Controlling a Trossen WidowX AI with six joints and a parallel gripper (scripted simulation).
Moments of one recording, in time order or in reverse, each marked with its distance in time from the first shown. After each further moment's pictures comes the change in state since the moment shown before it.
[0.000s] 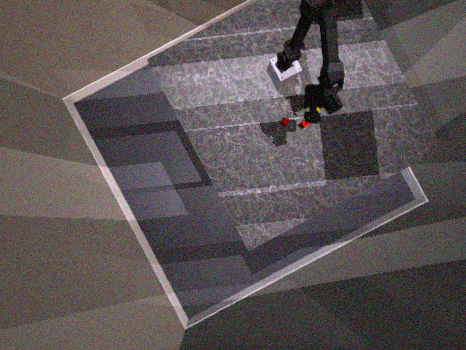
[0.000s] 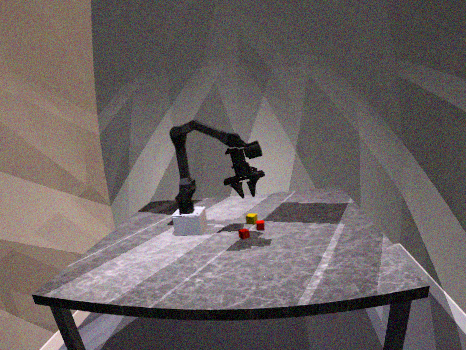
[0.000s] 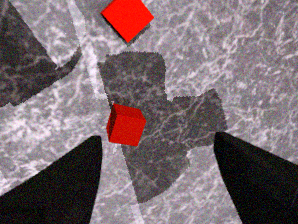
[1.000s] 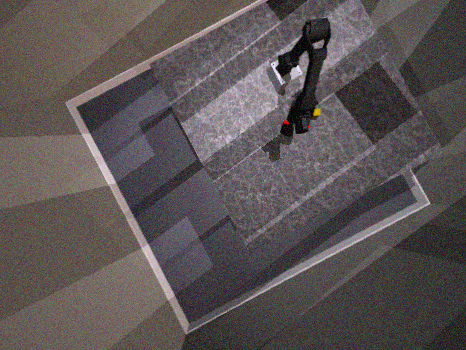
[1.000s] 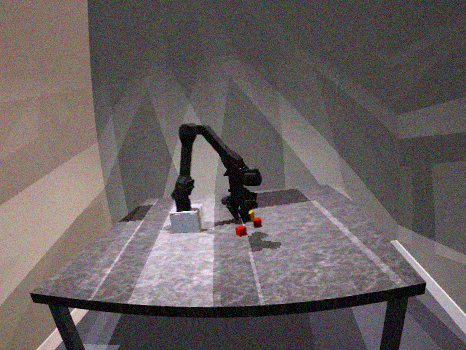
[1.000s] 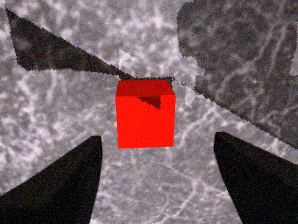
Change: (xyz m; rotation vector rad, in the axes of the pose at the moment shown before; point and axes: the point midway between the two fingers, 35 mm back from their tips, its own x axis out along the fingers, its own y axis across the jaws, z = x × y) arm 0.104 0.005 -0.063 0.330 0.024 0.185
